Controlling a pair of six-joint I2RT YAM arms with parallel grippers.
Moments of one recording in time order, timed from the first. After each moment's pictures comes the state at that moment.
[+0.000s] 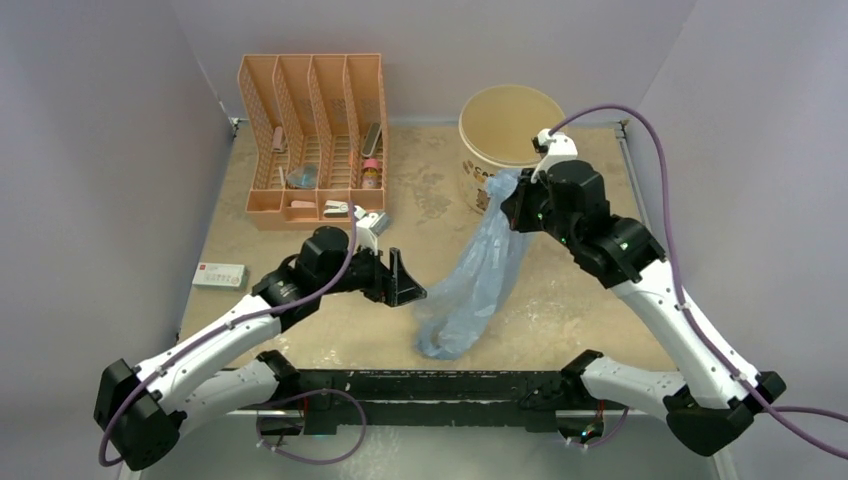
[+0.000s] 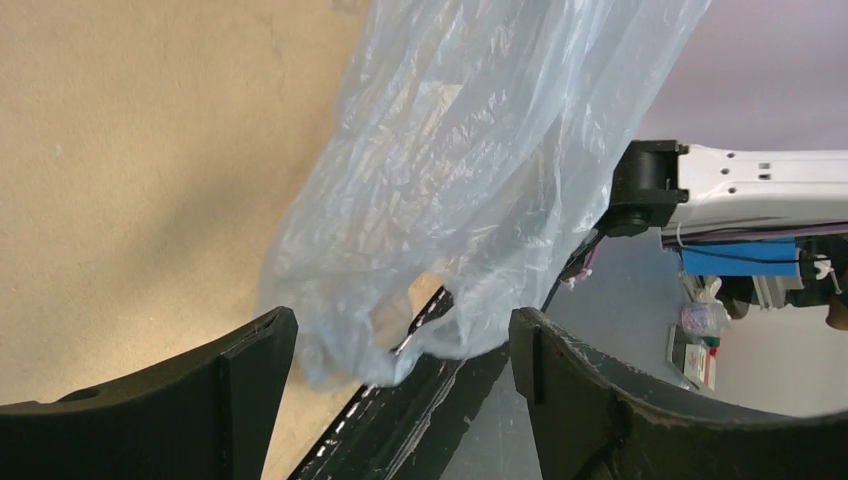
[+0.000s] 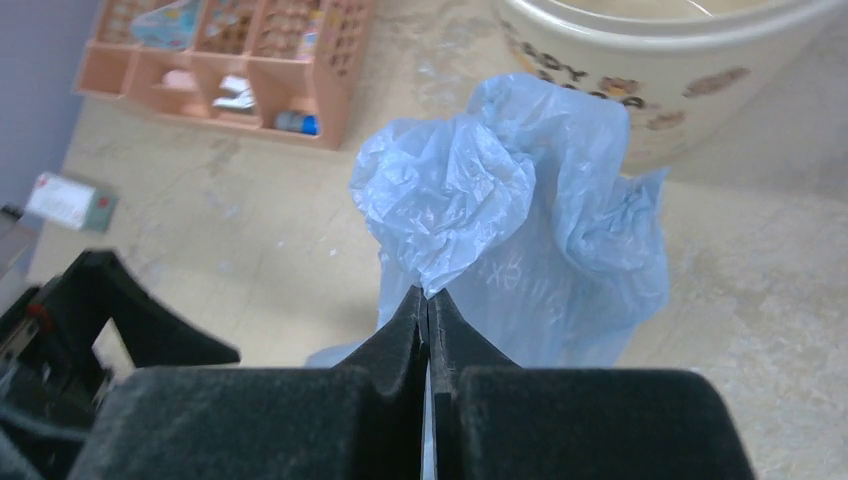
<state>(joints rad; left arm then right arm) -0.71 0.95 0.66 -0.17 0.42 -0.62 0.61 1.06 1.28 -0.72 0.19 0.44</state>
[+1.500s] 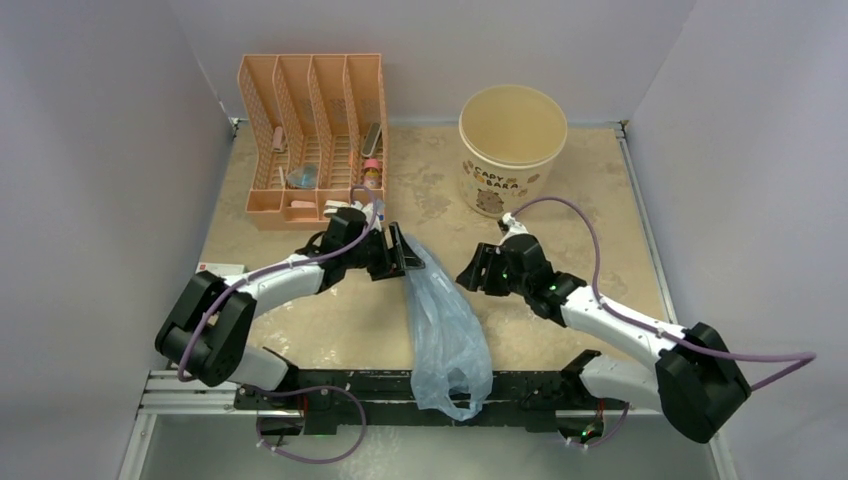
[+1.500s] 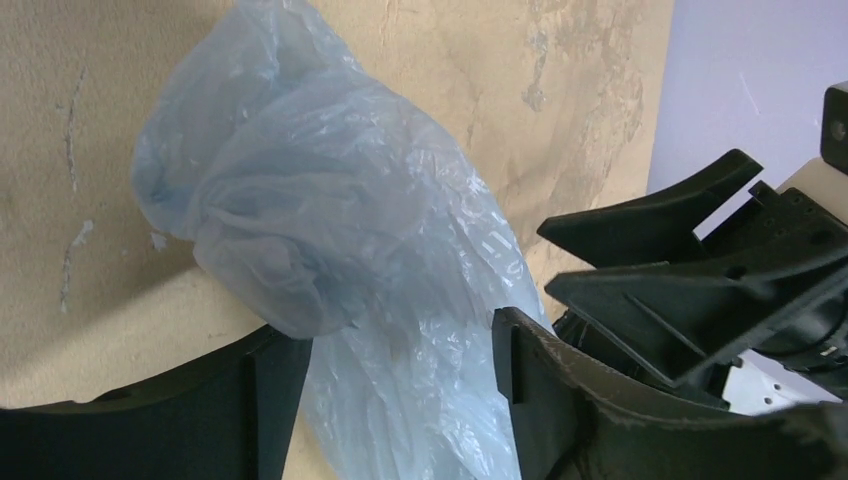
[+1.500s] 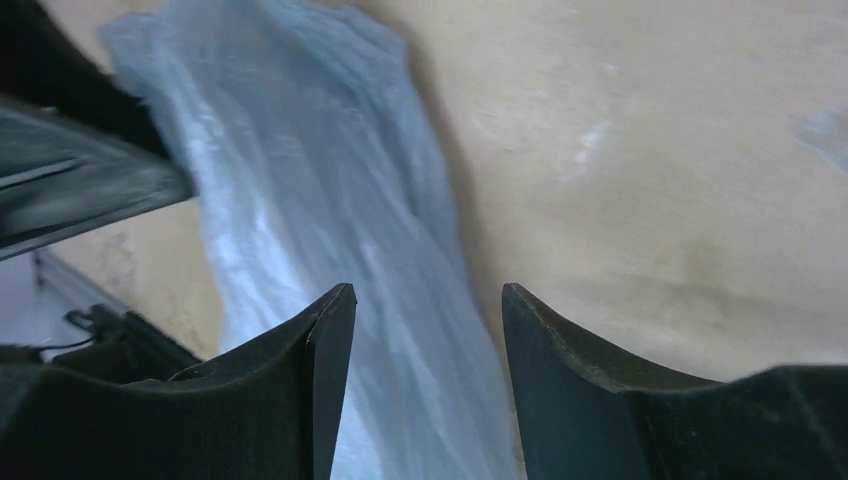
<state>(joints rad) -0.51 1.43 0.66 0.10 0.44 -0.84 0.64 1.11 0.52 -0.11 -0.05 0.75</state>
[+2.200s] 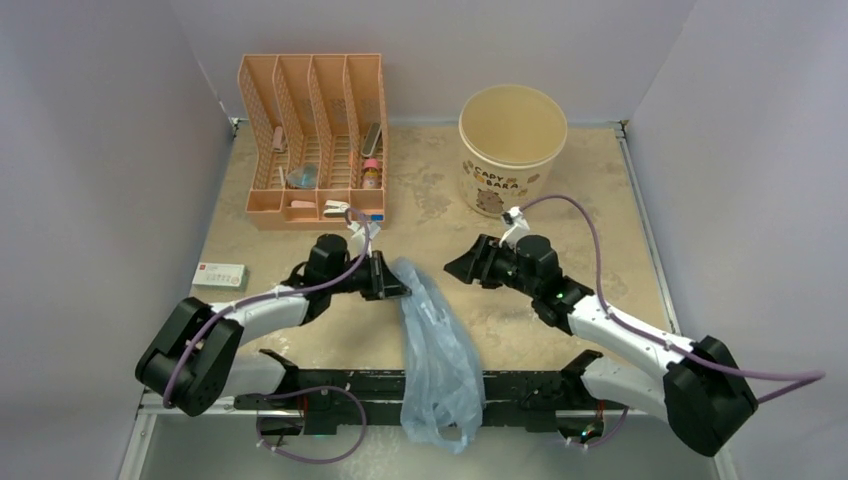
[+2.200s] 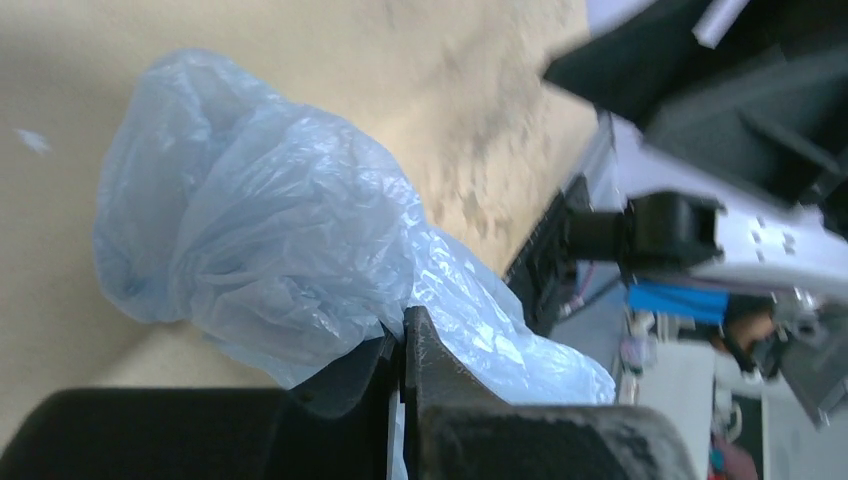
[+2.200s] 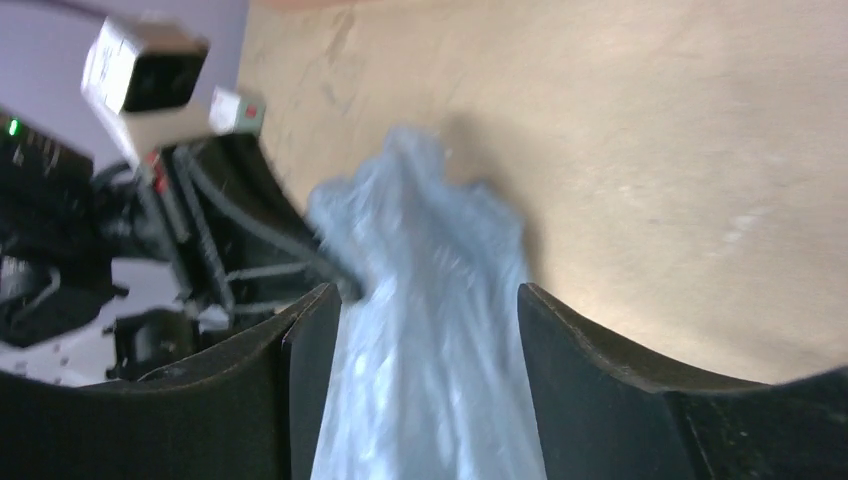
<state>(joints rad) -0.50 1.30 0.43 0.34 0.60 -0.77 0.63 1.08 0.47 0.19 -0.26 0.81</state>
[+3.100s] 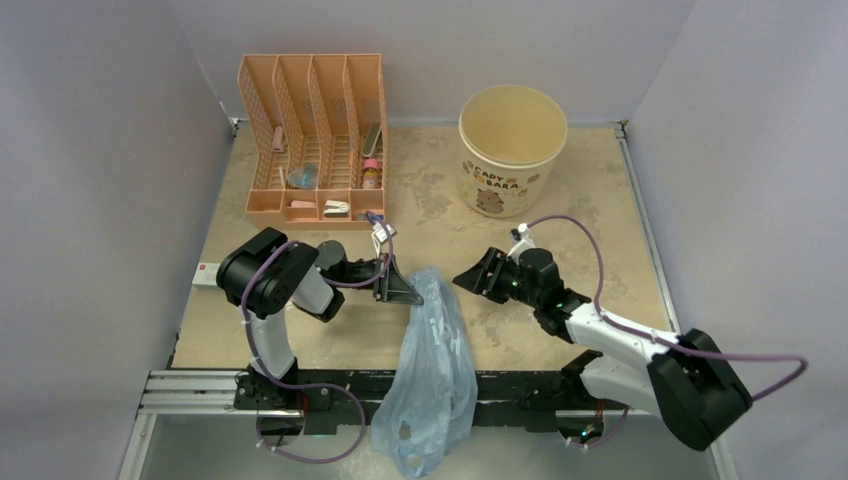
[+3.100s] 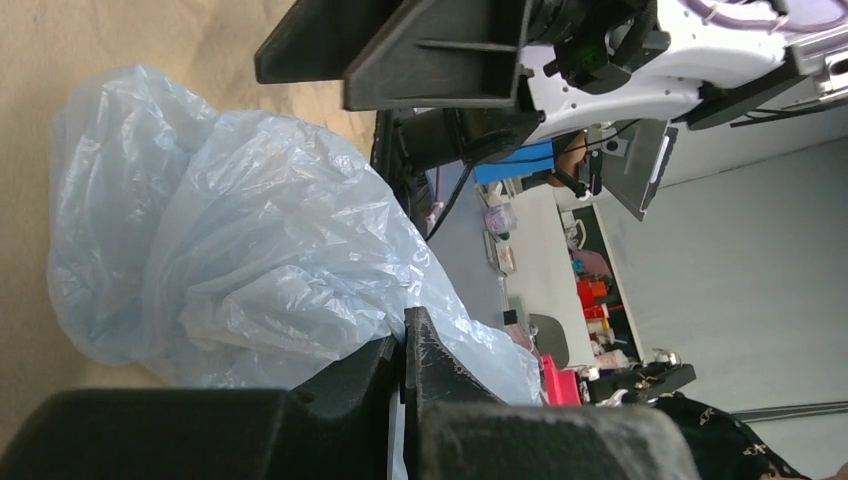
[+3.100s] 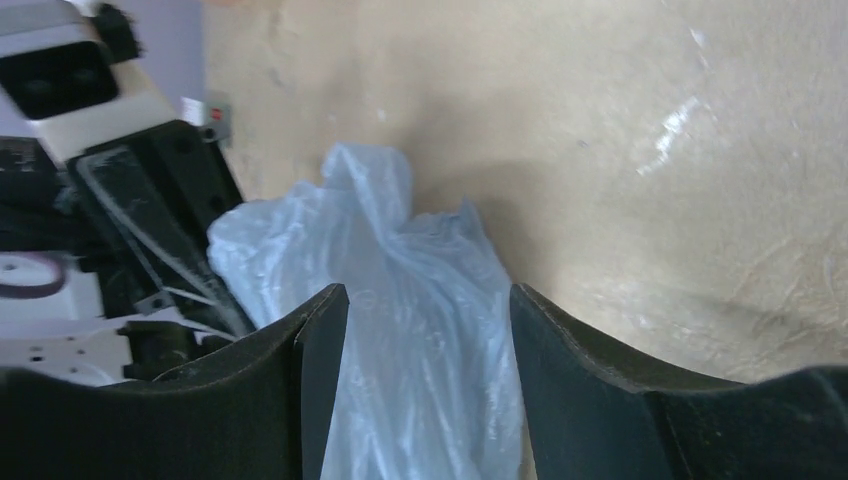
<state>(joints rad) -0.46 1.87 0.38 1.51 1.17 -1.16 0.57 1.05 0.31 0.28 -0.24 0.96</state>
